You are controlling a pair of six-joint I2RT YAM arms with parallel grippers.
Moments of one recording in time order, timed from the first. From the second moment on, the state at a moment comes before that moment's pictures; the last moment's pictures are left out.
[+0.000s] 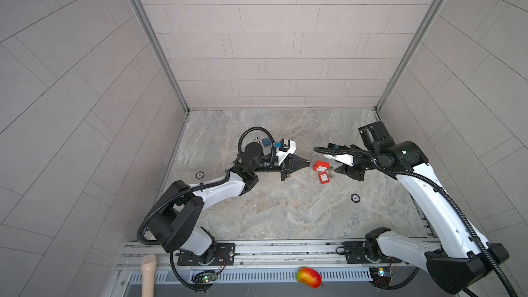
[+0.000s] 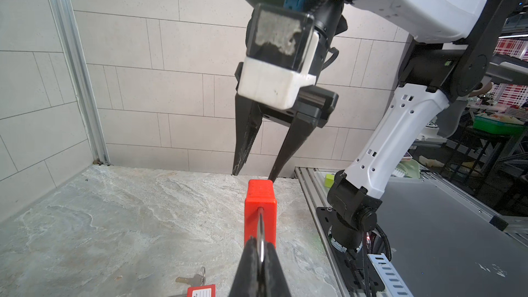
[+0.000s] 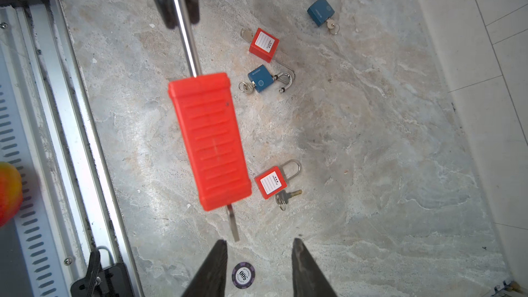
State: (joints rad) left arm -0.69 1.49 0.76 0.83 0.89 -0.13; right arm 0.29 1.15 1.35 -1.26 -0.35 -0.88
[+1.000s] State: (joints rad) left arm -0.69 1.45 0.78 0.66 0.89 -0.01; right arm 0.30 1.20 1.30 -1.31 -0.48 -0.96
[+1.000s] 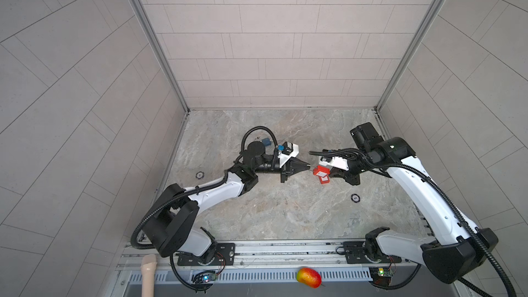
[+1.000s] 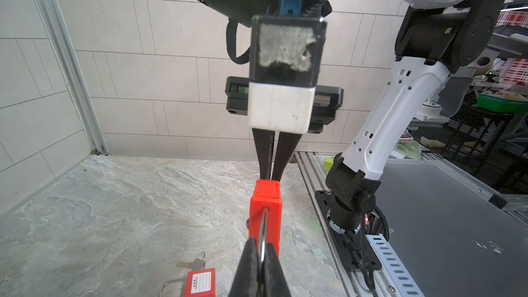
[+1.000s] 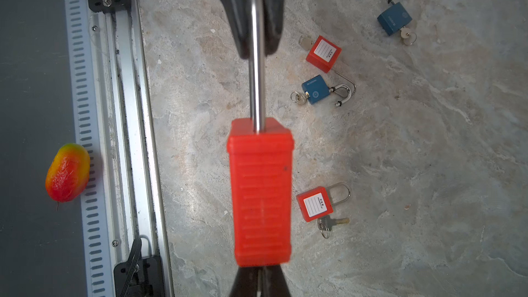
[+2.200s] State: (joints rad) left arm -0.68 1.40 0.78 0.60 0.89 -0.03; right arm 0.27 1.07 1.19 -1.15 -0.55 -0.95
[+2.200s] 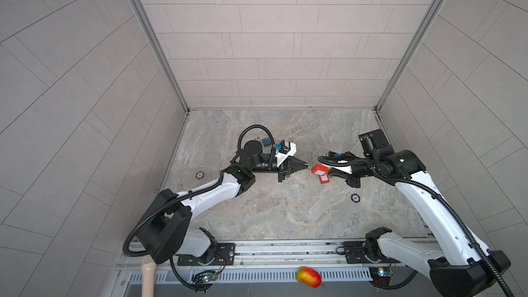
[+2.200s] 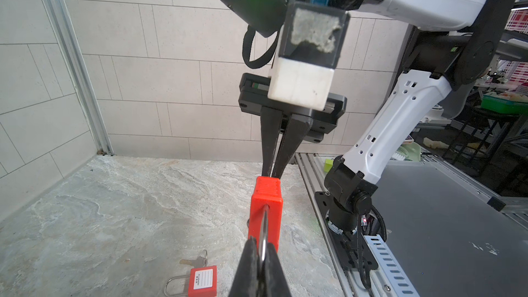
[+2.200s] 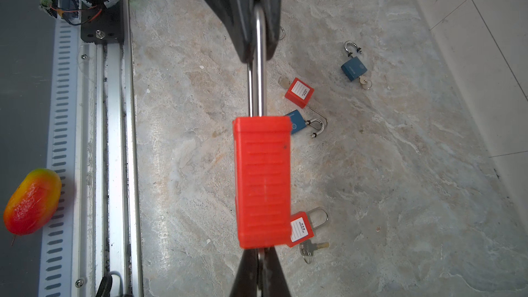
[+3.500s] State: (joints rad) left arm -0.63 1.39 1.10 -0.18 0.80 0.29; right arm 0.23 1.04 1.06 -1.08 -0.30 -0.62
